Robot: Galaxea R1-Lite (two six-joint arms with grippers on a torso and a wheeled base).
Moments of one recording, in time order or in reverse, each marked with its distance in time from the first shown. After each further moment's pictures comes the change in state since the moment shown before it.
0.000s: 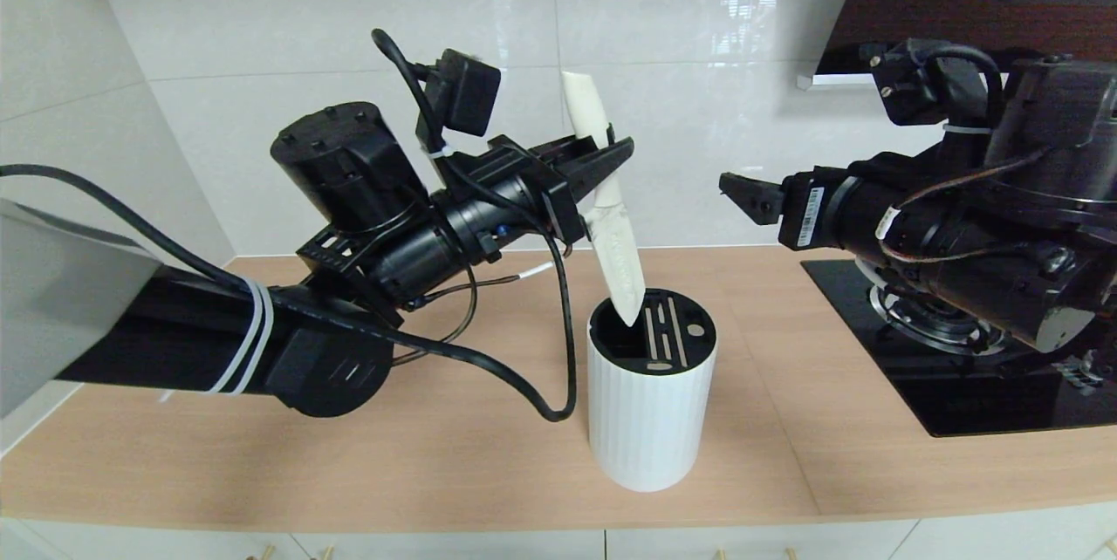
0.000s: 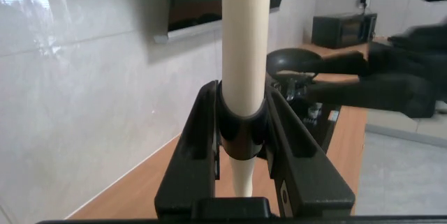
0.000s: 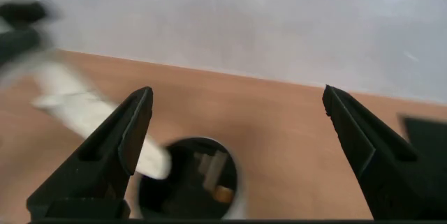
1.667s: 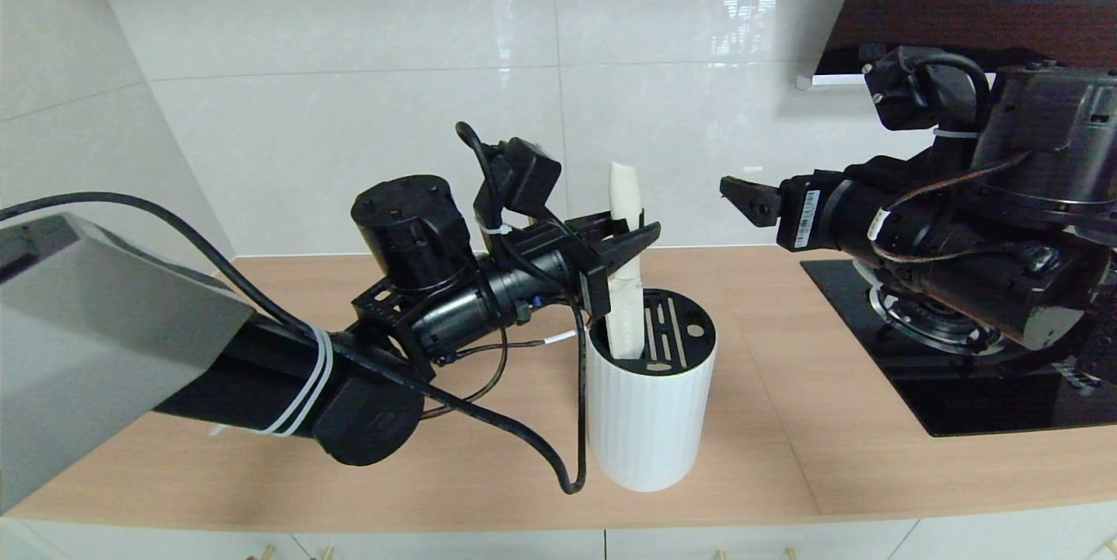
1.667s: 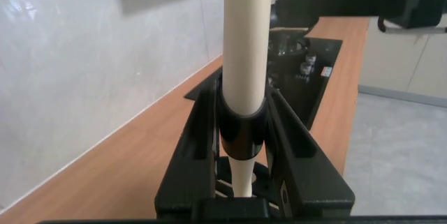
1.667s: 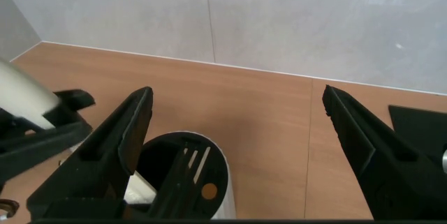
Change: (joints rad) left arm -0.043 0.062 0.099 -0.004 0.006 0.076; right arm -0.012 0.017 -0.001 0.003 -0.001 0.000
